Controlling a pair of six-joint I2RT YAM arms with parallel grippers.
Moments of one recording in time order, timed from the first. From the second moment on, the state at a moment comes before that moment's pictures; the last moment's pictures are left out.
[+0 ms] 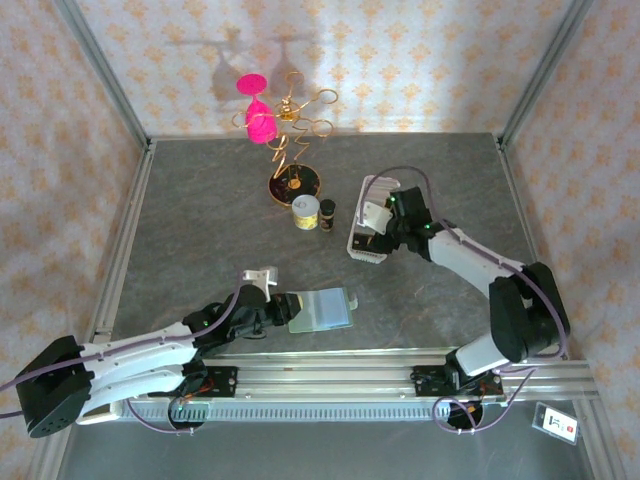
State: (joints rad) left arm -0.90 0.90 0.22 0.12 -0.05 -1.01; right arm 0.40 1.50 0.94 -0.24 -0.08 -0.87
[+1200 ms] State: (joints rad) left arm -0.90 0.91 0.19 0.17 -0.02 -1.01; right arm 0.40 1.70 1.07 -0.32 -0.11 -1.07
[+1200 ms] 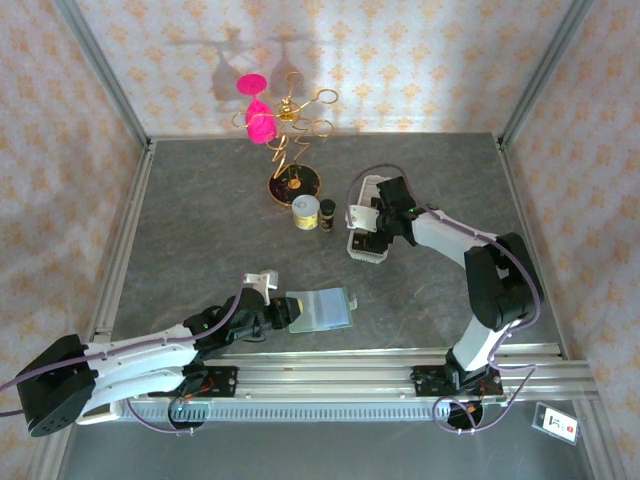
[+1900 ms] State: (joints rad) left arm -0.90 0.91 0.17 0.18 -0.02 -1.04; right arm 0.42 1.70 1.07 -0.36 -0.11 -1.10
